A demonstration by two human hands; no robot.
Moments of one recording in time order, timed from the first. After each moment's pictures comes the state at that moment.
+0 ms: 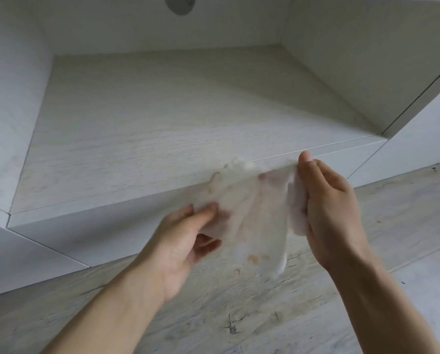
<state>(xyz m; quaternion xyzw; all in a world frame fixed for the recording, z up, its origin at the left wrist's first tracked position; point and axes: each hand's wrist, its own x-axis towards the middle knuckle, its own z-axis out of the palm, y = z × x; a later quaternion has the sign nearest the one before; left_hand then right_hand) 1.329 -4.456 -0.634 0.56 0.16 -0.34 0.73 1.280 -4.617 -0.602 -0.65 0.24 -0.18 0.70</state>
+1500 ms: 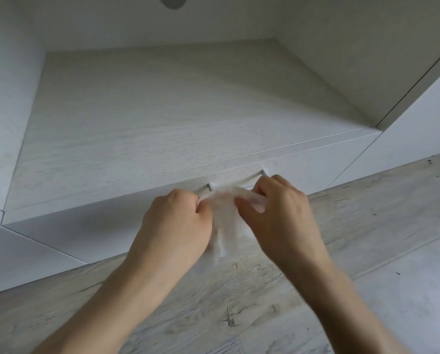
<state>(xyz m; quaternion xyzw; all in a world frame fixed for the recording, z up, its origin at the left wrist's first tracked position) 1.325 -4.453 -0.604 0.94 -0.09 -0.12 0.30 1.276 -4.591 -0.609 -0.94 0.16 -0.08 0.30</state>
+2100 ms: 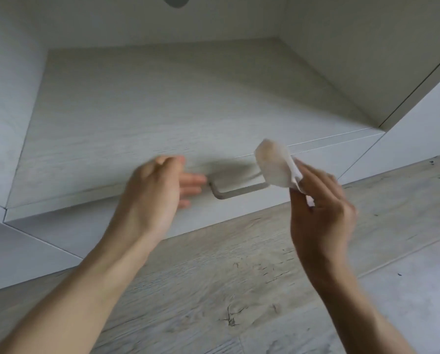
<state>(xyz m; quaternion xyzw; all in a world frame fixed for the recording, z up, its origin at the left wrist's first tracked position) 1.347 -4.446 -0.592 0.77 0.00 -0.15 0.62 1.274 -4.626 -0.650 -0.85 0.11 -0.44 0.26</state>
